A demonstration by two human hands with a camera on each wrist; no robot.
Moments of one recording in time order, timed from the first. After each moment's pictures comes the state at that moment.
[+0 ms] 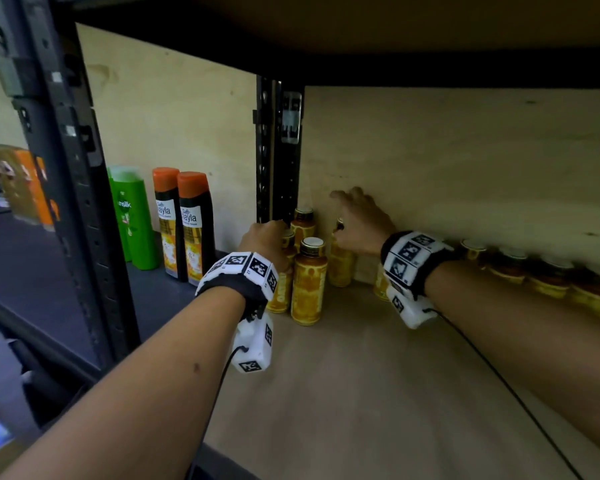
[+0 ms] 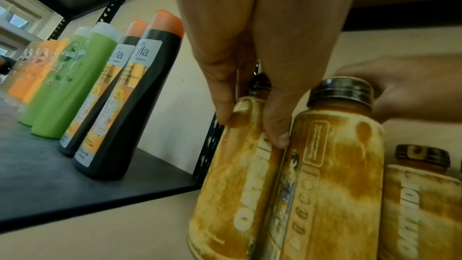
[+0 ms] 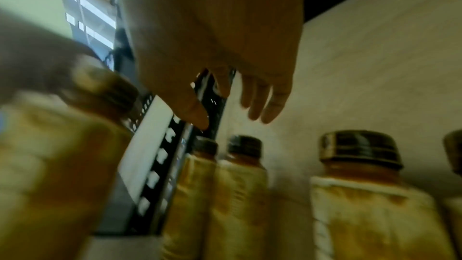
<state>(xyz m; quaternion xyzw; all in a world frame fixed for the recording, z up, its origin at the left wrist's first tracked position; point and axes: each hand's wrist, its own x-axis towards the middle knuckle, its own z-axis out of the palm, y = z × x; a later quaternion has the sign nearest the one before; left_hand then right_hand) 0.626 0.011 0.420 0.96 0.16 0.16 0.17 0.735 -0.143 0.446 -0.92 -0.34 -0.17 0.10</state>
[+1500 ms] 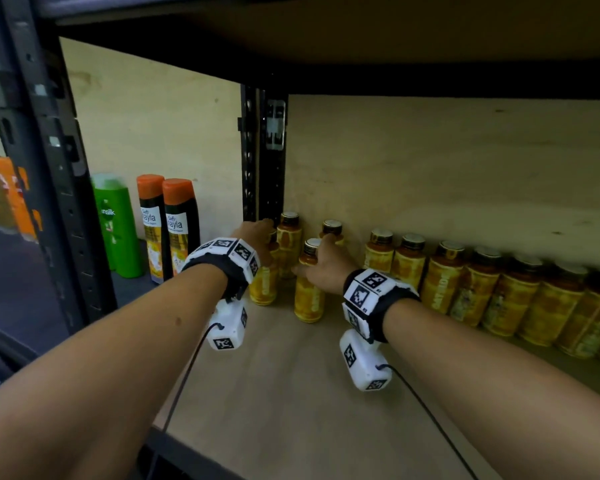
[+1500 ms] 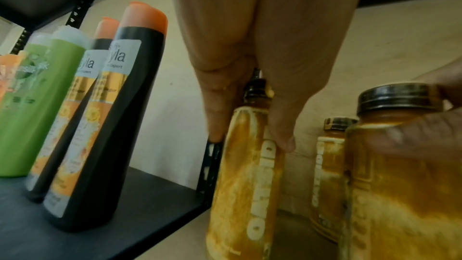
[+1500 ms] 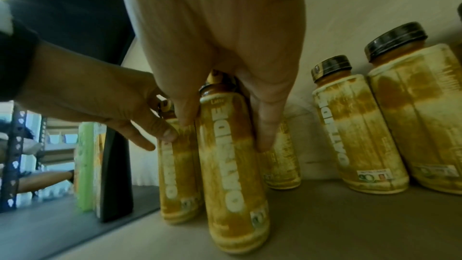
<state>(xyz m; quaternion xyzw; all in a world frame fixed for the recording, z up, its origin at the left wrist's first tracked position) 0.659 0.030 0.430 0.98 0.16 0.07 0.08 0.670 -0.133 0.414 -0.93 -0.22 0.02 0.30</state>
